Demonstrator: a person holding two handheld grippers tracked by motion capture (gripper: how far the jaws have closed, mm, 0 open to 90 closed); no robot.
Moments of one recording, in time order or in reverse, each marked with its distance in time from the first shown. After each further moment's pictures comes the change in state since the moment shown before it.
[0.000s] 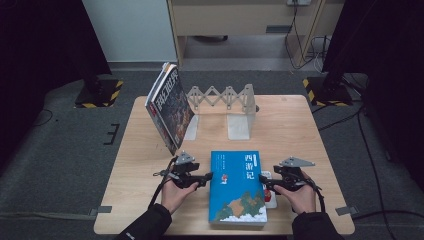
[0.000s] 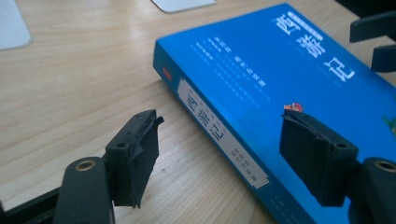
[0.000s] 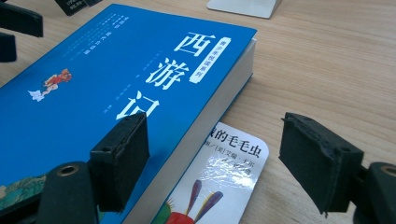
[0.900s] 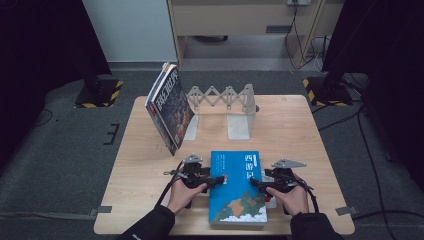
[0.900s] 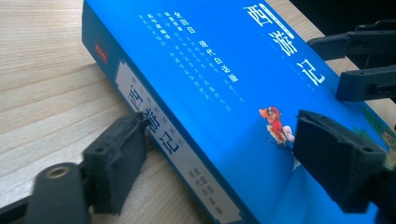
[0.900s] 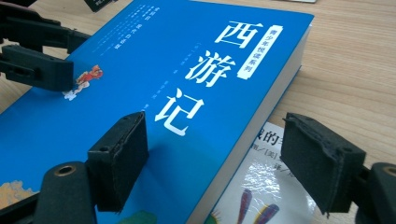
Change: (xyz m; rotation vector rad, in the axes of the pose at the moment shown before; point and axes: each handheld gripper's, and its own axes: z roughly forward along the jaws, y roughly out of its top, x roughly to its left) left arm 0.001 -0.008 0.035 -0.005 -0.181 -0.127; right arm 0.015 -0.003 0.016 0.023 0.082 0.035
